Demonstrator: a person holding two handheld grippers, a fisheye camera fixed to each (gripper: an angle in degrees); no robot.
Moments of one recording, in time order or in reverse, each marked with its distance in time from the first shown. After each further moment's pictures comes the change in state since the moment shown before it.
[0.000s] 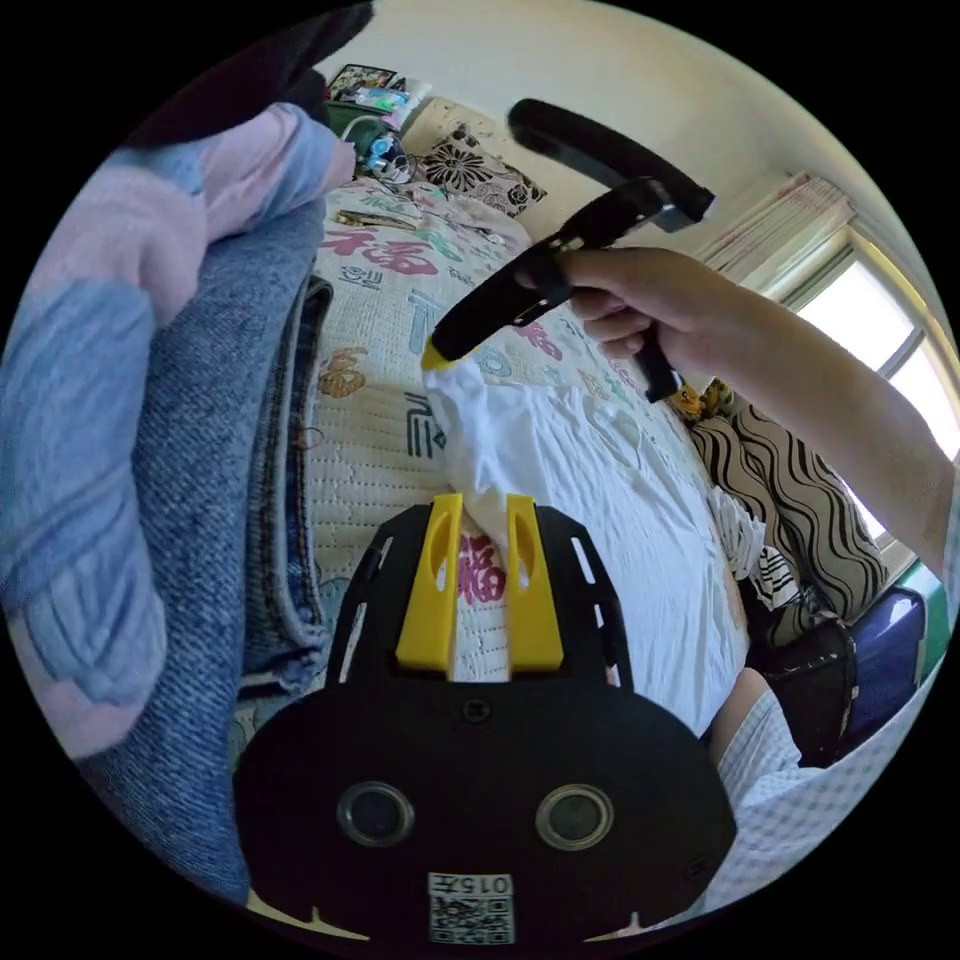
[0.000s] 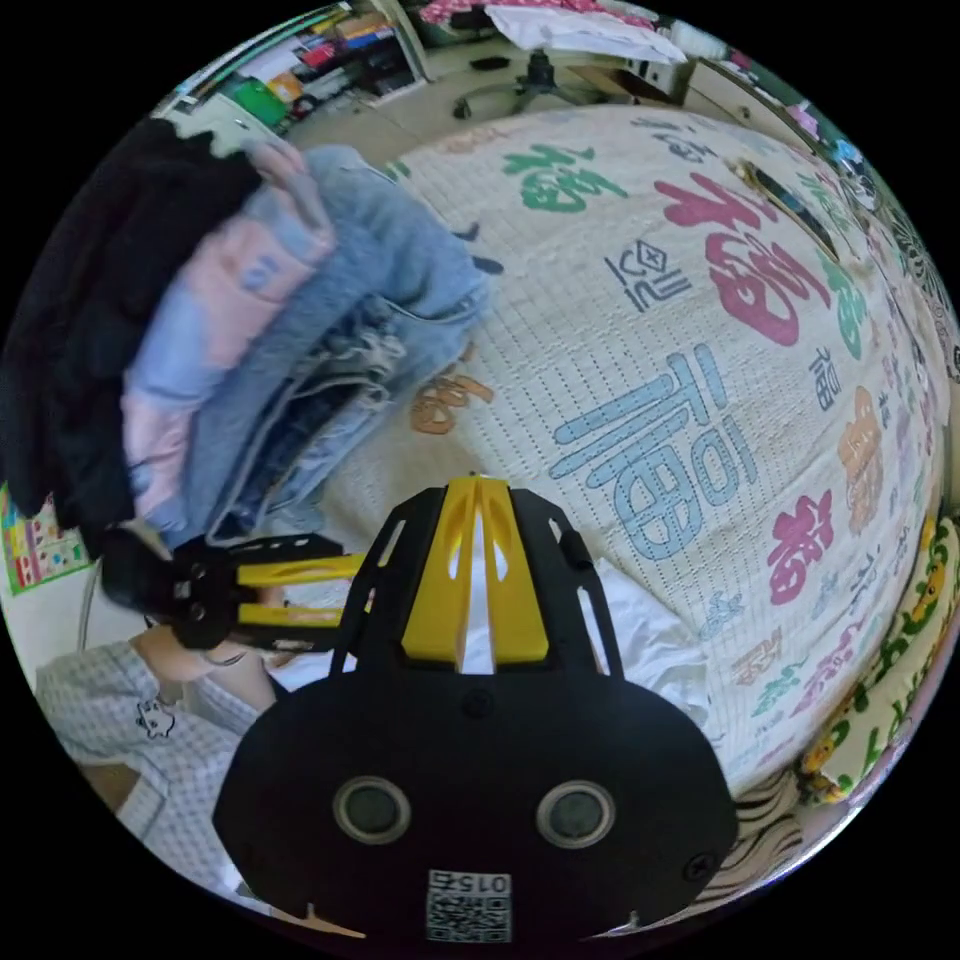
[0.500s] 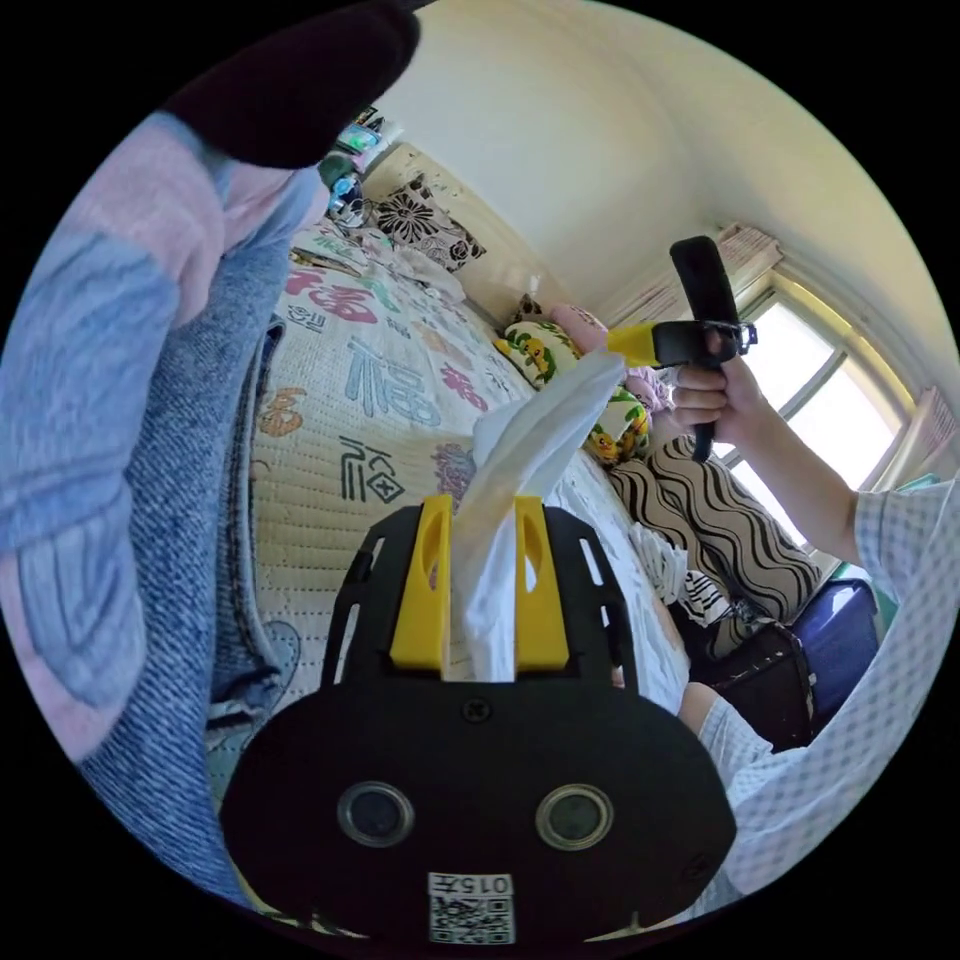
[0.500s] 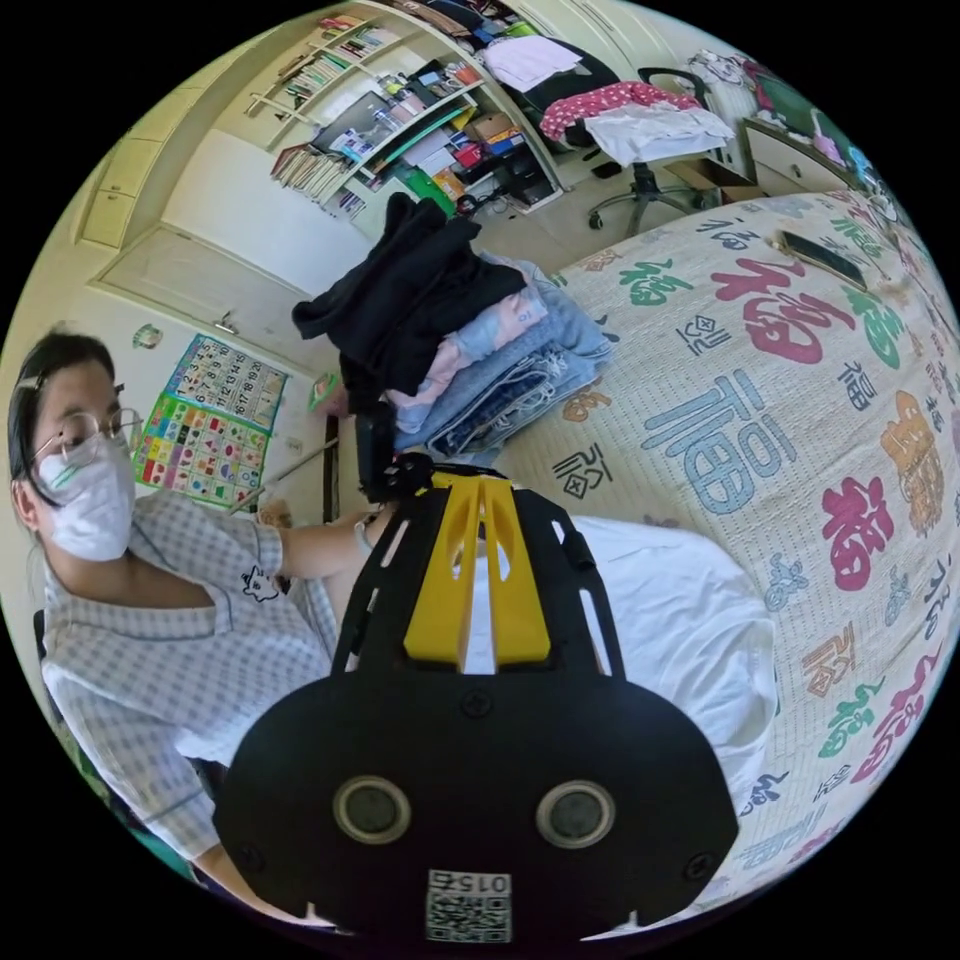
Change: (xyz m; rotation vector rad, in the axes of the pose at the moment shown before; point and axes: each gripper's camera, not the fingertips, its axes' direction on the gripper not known) left arm 0.007 -0.003 -0.101 0.188 0.312 0.066; right arm 0.032 0.062 -0.015 0.236 -0.399 -0.186
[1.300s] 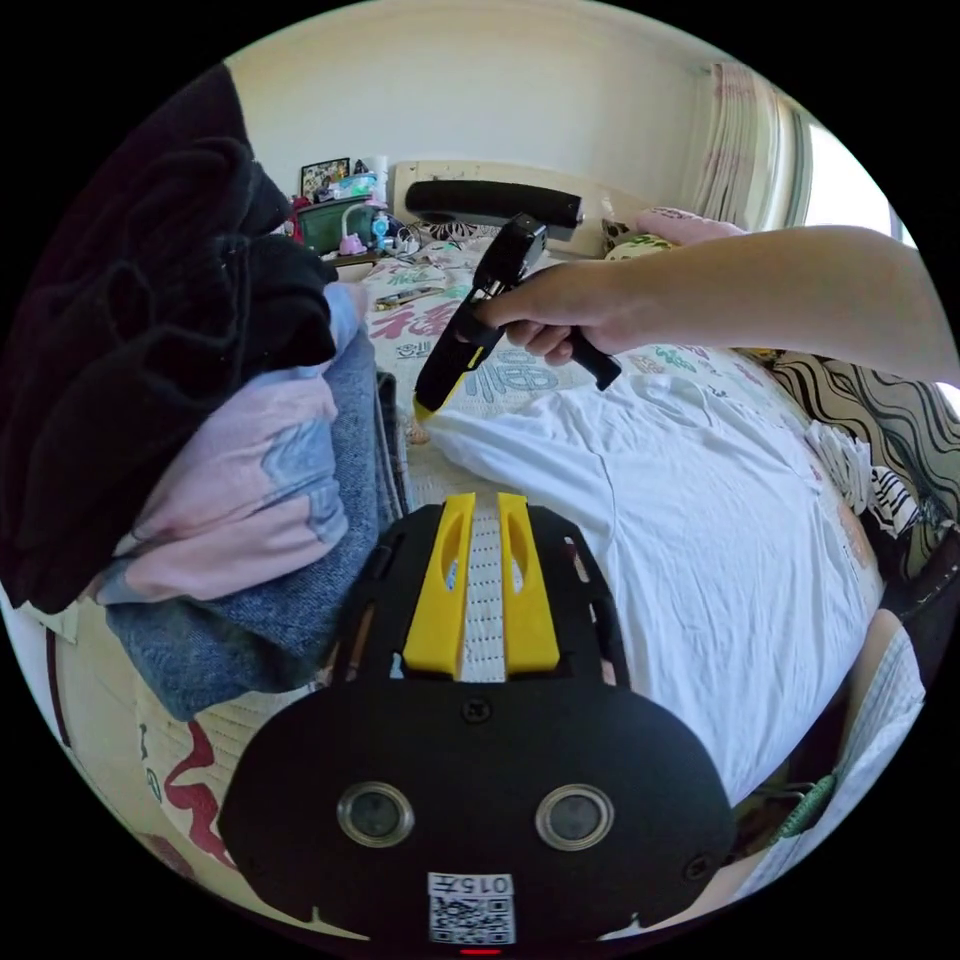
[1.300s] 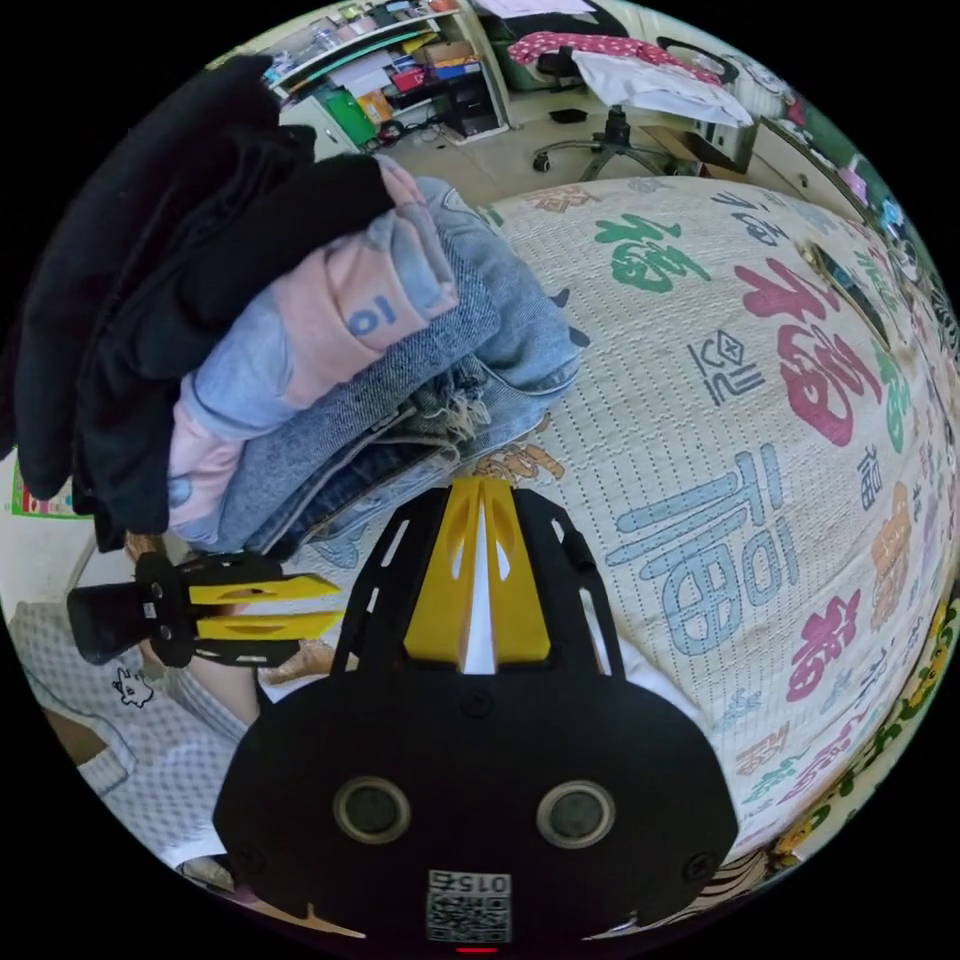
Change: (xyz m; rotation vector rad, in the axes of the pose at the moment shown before) left arm 0.131 -0.005 -0.038 -0.182 -0.652 0.261; right arm 0.056 -0.105 0.172 -0.193 0.344 0.033
